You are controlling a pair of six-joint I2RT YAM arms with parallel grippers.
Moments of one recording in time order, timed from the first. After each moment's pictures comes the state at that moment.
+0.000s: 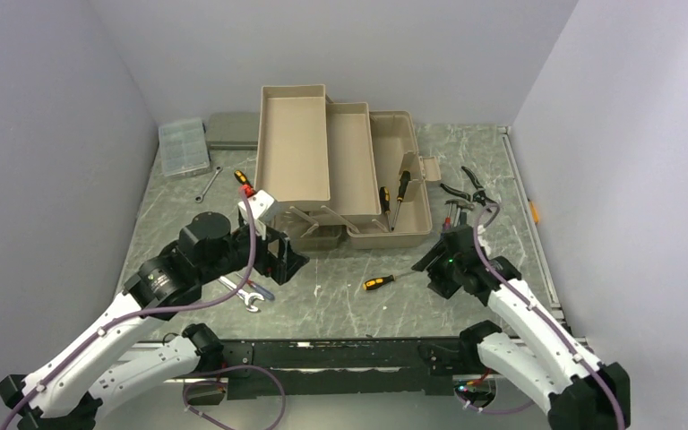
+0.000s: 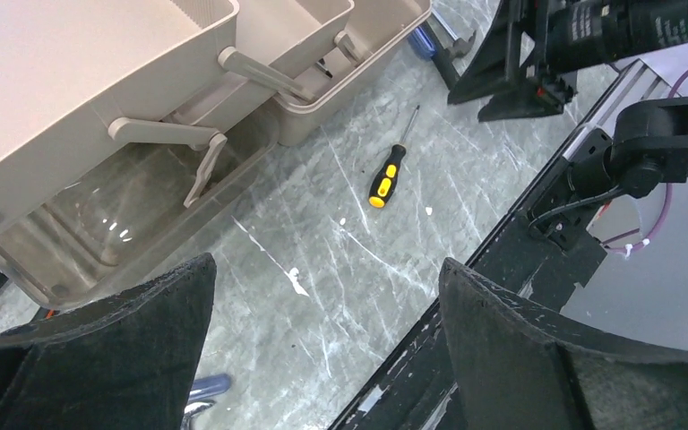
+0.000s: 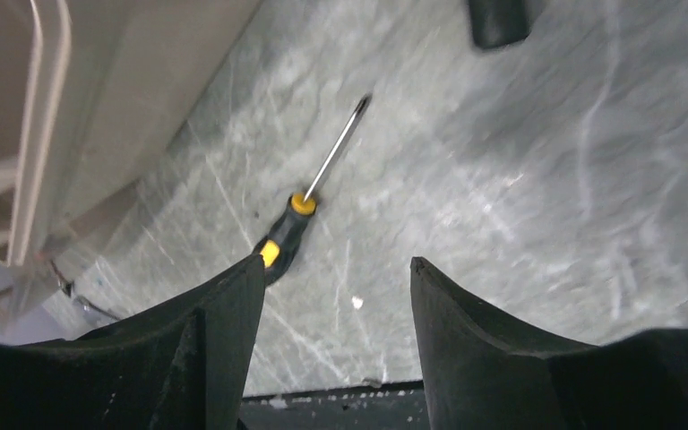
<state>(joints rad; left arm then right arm) -0.78 0.72 0.93 -0.56 0.11 -0.23 0.33 0.82 0.55 -0.73 0.03 1.14</state>
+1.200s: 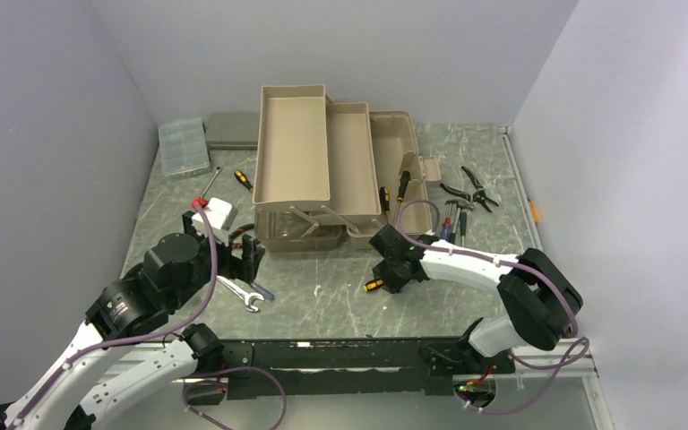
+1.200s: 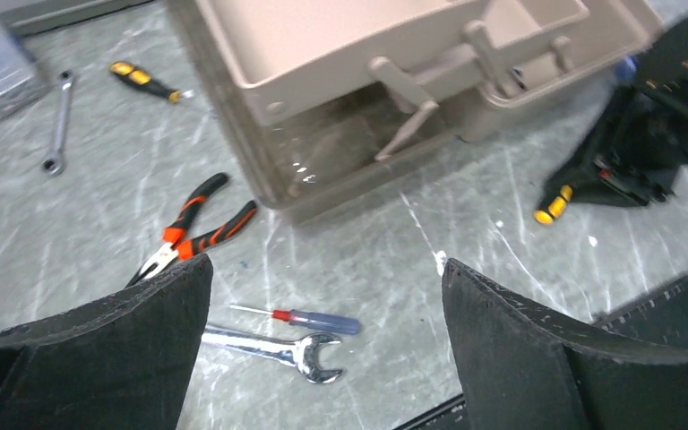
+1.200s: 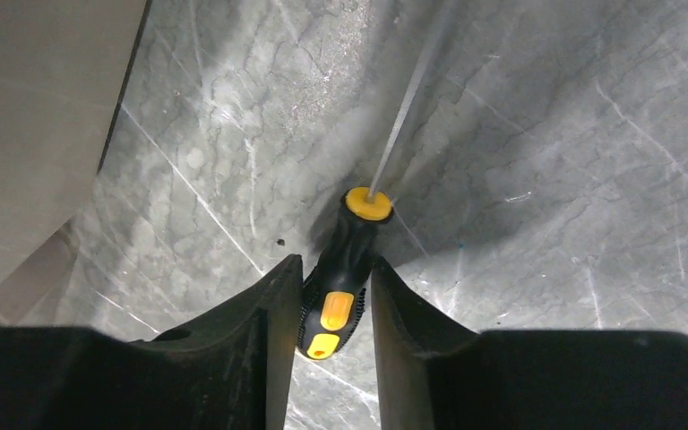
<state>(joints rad) -0.78 0.54 0.94 -0.78 -0.26 -0.17 0.79 1.45 0.73 -0.57 0.21 1.67</state>
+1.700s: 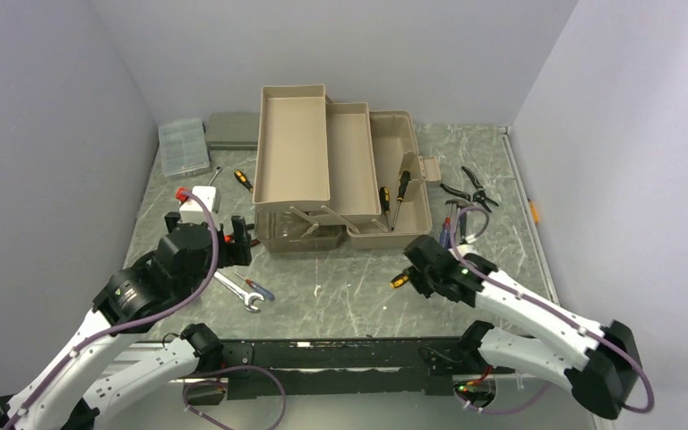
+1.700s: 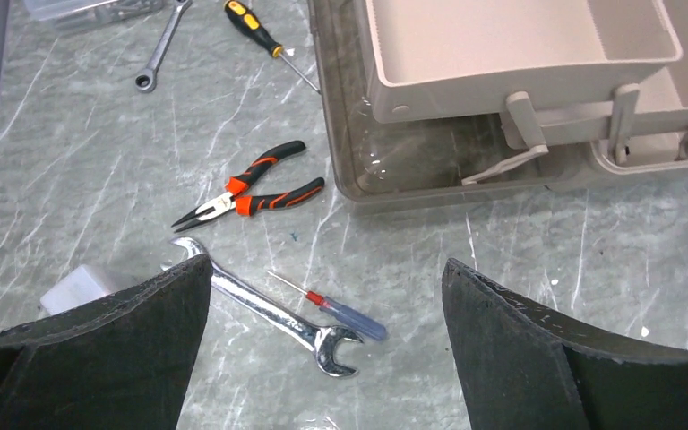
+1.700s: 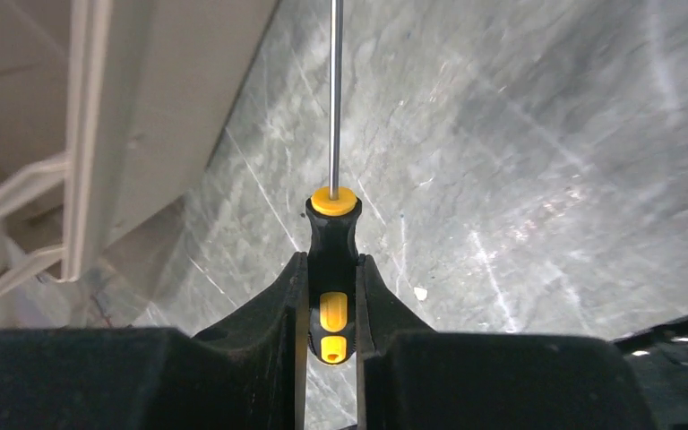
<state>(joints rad) -0.77 0.61 1.00 -0.89 -0.55 -0.38 0.79 0.99 0.63 -0.76 0.36 1.71</state>
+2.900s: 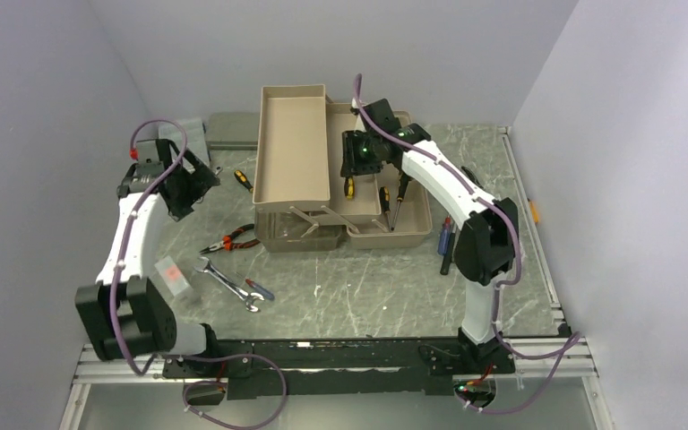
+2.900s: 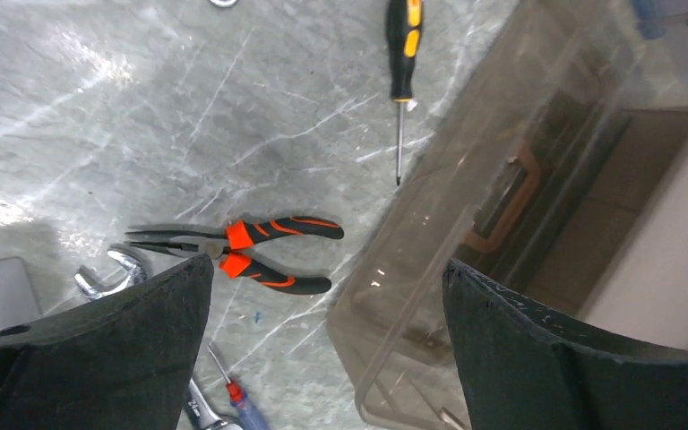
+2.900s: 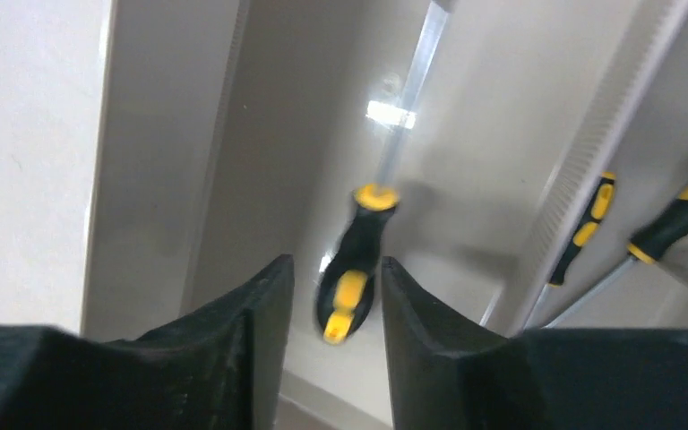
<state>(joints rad) 0.17 1.31 1.18 -0.68 0.06 -0.63 0.52 1.91 1.83 -0.74 -0.14 0.35</state>
